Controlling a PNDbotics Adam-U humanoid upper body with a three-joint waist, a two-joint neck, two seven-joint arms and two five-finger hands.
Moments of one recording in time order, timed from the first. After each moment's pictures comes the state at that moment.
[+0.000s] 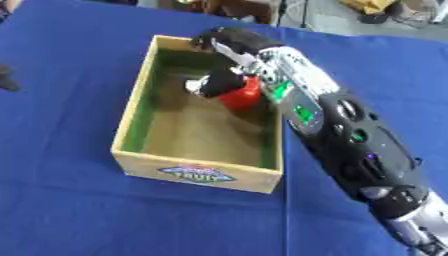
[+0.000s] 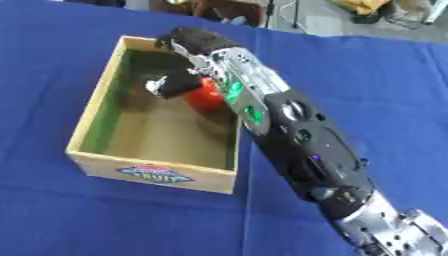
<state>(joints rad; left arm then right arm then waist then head) -0.43 0.24 0.02 -1.98 -0.01 -0.19 0.10 -1.15 -0.29 0.35 -1.29 0.94 0.14 0.48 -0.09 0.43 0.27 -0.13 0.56</state>
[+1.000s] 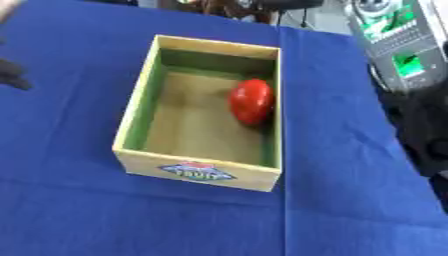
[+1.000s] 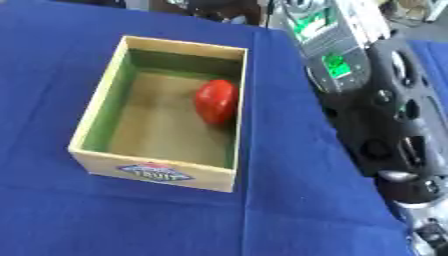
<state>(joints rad) -0.41 0.24 0.02 -1.98 -0.01 -0.18 0.10 -1.13 -0.47 0.23 -1.72 0.75 0.25 0.45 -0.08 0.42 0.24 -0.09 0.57</state>
